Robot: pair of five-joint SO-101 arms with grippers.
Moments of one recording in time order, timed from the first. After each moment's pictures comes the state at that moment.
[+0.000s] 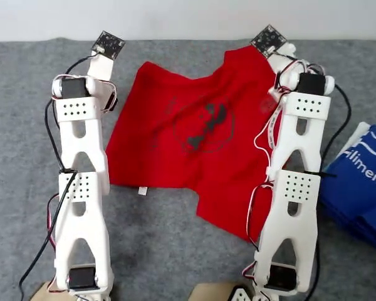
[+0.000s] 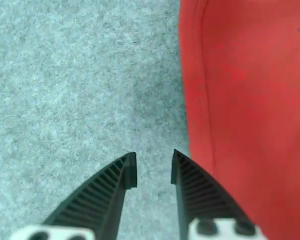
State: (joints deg) left arm -8.8 74.2 -92.9 94.5 -21.5; right arm 6.5 70.0 -93.4 88.4 44.6
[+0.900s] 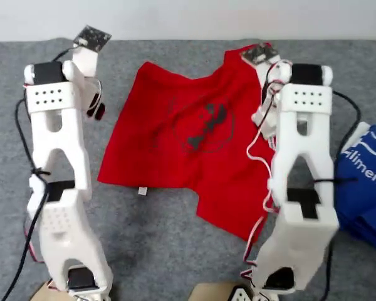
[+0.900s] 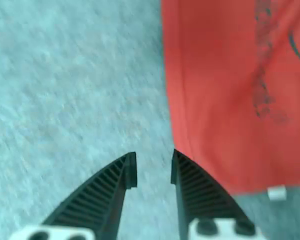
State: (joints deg) left arm -10.8 28.8 -38.5 99.0 -21.8; right arm 0.4 17.0 -26.2 100.4 31.9
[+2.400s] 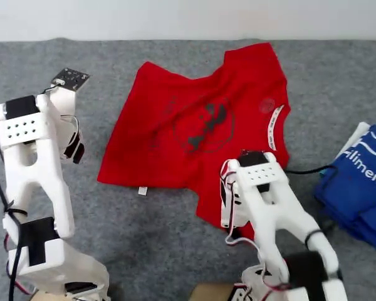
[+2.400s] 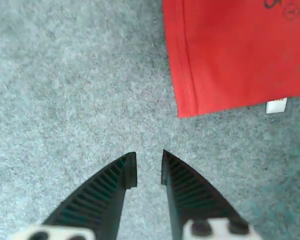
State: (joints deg) left arm -19.1 5.3 -1.6 94.0 -26.0; right arm -16.1 -10.7 43.3 86.4 -22.8
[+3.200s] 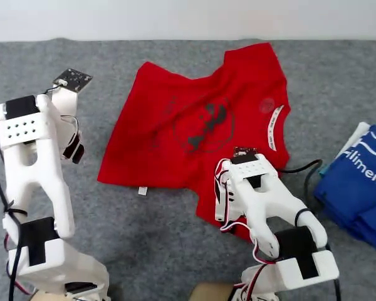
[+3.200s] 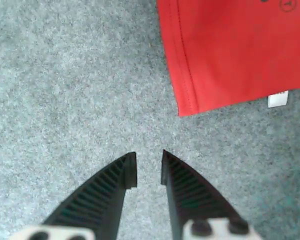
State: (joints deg) left arm -19.1 5.3 -1.6 93.9 -29.1; right arm -16.4 0.3 42.8 71.9 -22.9
